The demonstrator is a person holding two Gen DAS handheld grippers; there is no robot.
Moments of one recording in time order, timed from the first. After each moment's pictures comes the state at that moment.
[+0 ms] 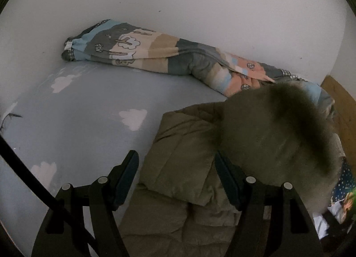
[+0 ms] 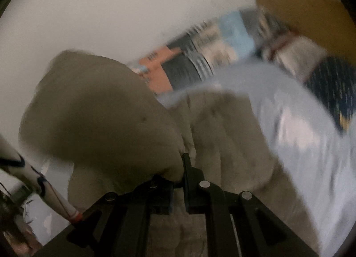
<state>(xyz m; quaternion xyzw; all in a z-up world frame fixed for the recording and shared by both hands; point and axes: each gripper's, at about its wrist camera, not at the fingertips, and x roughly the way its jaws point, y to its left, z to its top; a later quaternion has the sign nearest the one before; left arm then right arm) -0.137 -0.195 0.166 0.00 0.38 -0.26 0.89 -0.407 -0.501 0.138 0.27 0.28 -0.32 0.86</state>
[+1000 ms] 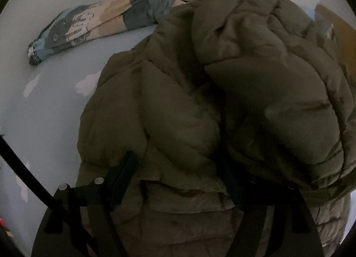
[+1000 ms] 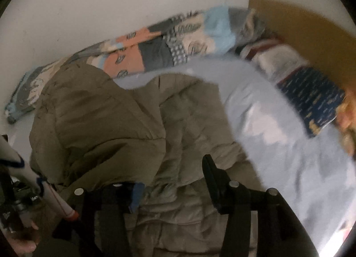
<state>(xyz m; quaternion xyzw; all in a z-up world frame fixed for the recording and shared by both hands) -0.171 -0.304 0.072 0.17 0.44 -0.29 0.83 -0.411 -0.489 0.138 0.17 0.36 -0.40 0.83</state>
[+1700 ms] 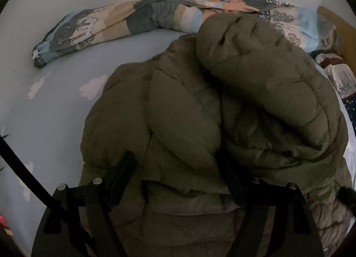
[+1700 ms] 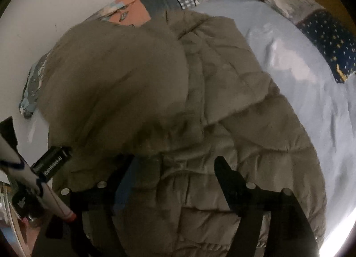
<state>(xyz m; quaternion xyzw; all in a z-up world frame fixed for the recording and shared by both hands) -0.180 -0.302 0.076 0.16 0.43 -0.28 0.84 -0.418 -0.491 0.085 0.32 0.44 -0.31 0.77</state>
